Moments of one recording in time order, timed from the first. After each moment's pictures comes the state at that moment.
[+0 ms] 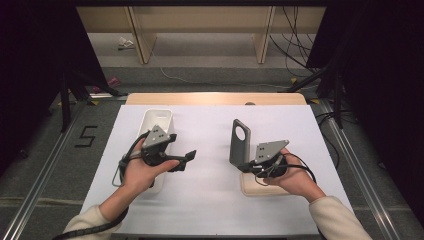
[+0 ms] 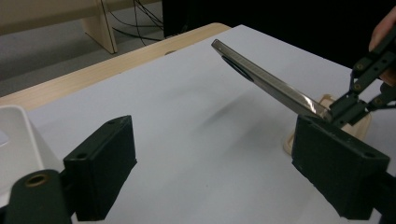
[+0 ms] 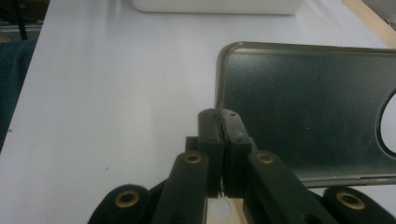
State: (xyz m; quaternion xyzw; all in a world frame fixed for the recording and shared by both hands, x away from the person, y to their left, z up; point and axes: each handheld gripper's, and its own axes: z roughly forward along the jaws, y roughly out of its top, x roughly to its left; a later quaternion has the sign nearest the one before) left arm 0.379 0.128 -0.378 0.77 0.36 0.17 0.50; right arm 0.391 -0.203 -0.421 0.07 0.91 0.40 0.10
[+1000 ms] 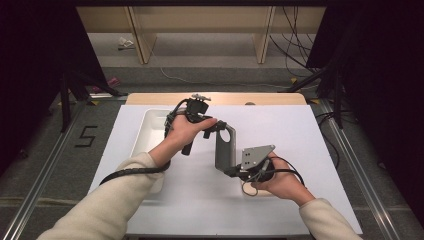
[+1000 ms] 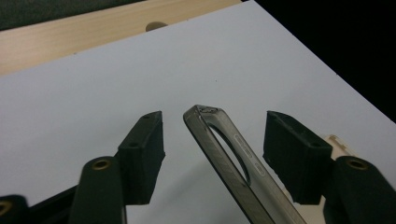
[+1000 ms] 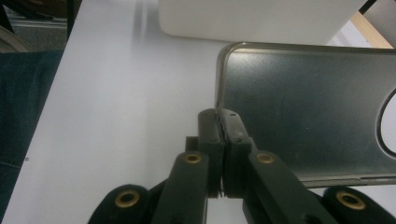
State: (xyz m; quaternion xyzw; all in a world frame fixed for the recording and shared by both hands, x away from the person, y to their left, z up) left arm 0.480 0.044 -0.365 0.79 0.45 0.06 0.42; right arm 0.377 -0.167 -0.415 0.03 0.91 0.41 0.10
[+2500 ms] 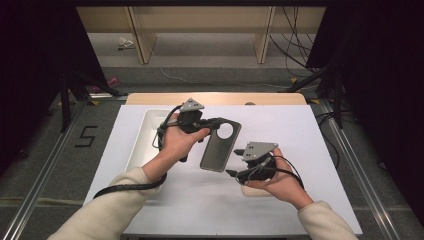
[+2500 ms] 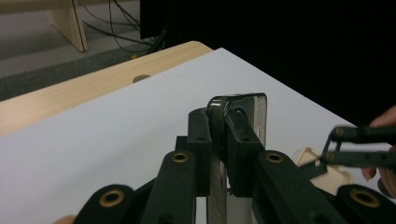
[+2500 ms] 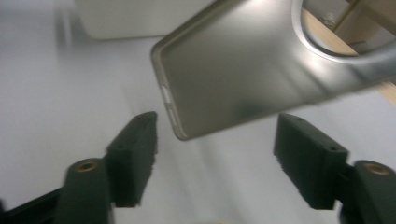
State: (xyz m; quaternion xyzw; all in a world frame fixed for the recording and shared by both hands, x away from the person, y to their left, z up) left arm 0.438 0.066 -0.359 0.76 0.36 0.12 0.53; right arm 0.381 -0.173 -0.416 0.16 0.88 0.41 0.17
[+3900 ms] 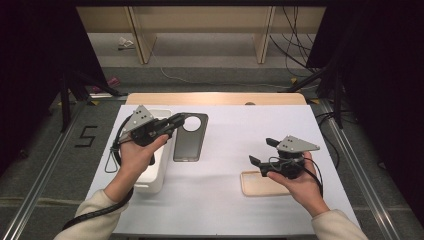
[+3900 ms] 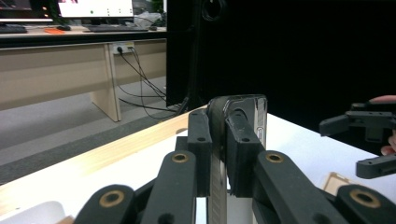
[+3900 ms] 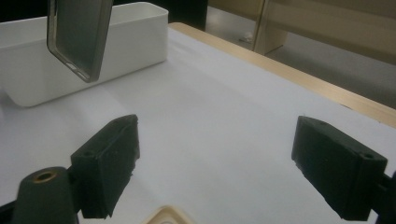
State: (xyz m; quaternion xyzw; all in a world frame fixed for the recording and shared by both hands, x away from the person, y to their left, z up) left arm 0.402 0.160 -0.353 0.68 0.32 0.22 0.62; right arm 0.374 -0.237 -0.413 0.31 0.78 0.49 0.22
